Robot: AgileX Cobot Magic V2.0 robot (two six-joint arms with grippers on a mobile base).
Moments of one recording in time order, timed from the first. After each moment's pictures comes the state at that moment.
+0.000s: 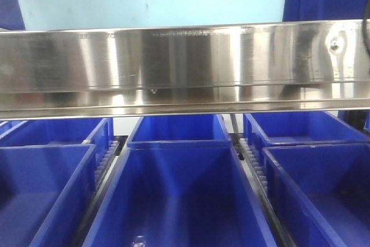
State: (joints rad) left arm -0.30 1.57 -1.66 0.30 0.69 -0.38; right arm 0.36 1.66 -1.82 -0.27 0.82 0.39
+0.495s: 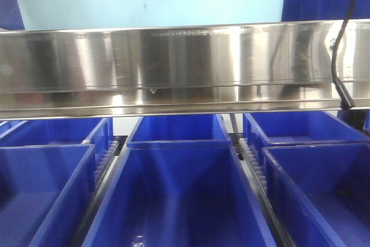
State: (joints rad) left arm -0.27 1.68 -1.63 0.29 0.64 -0.38; right arm 0.35 1.78 -1.82 -0.30 0.81 0.39
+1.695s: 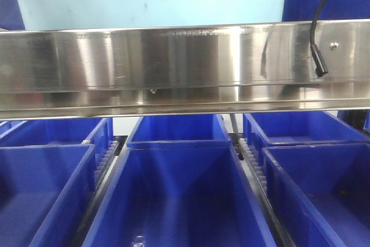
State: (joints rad) left arm -0.27 1.68 -1.78 0.24 1.16 -0.37; right arm 0.36 1.77 -1.92 -0.15 1.21 0.39
